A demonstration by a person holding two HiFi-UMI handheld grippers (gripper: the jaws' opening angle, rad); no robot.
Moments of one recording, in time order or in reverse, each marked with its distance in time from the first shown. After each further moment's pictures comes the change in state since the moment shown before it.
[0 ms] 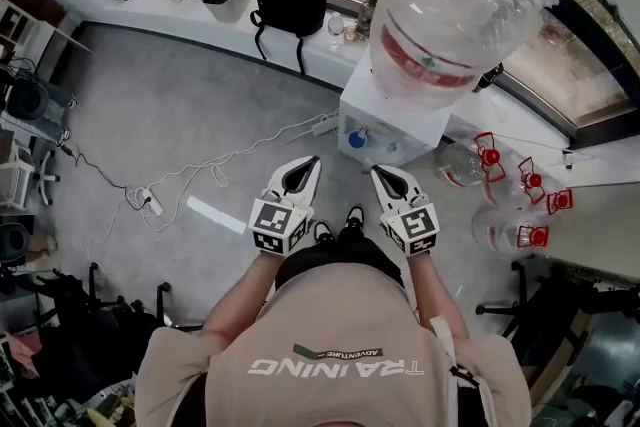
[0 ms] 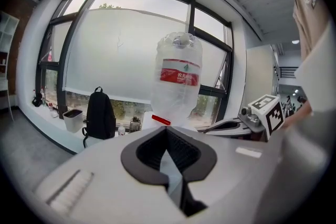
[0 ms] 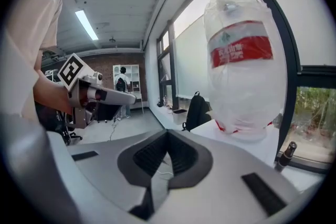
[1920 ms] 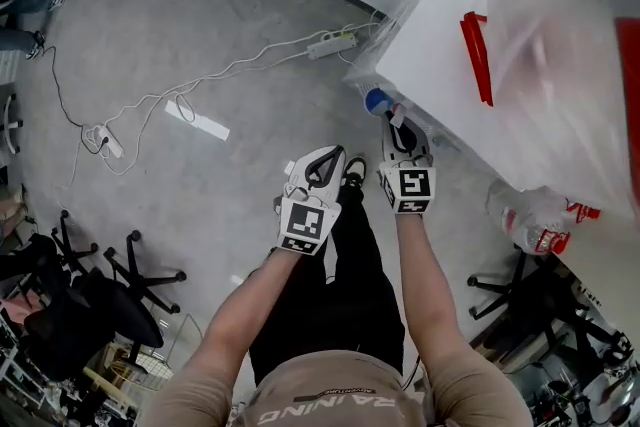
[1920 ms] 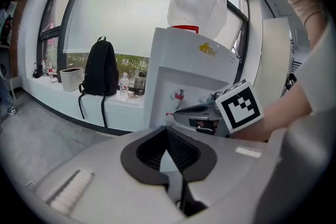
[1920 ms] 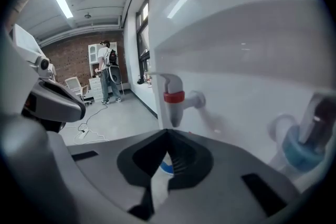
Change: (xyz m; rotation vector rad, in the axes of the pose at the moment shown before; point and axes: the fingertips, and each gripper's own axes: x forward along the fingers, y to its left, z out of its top) left arm 0.157 0.057 -0.285 -0.031 0.242 0.052; right arm 0.203 -0.108 -0.277 0.105 0.178 -0.151
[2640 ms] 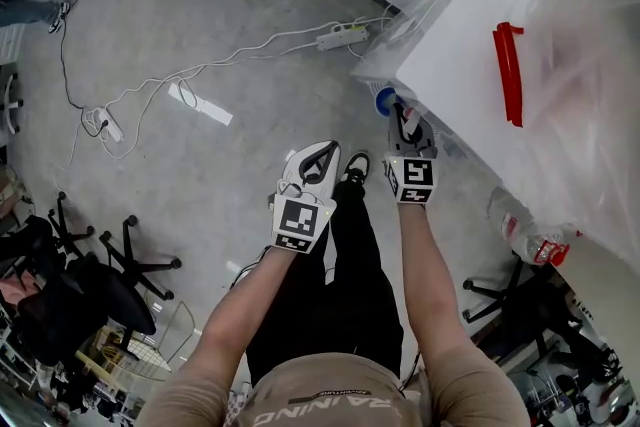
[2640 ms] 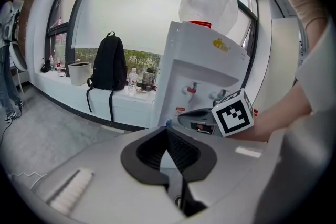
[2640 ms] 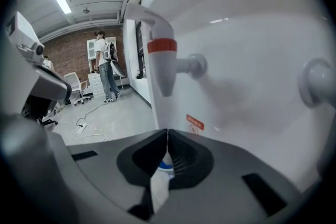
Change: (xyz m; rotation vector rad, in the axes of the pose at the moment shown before) left arm -0.002 0.027 -0.018 -0.051 0.030 0.054; right arm 0.035 -0.009 -0.034 -0.004 0.050 -0.003
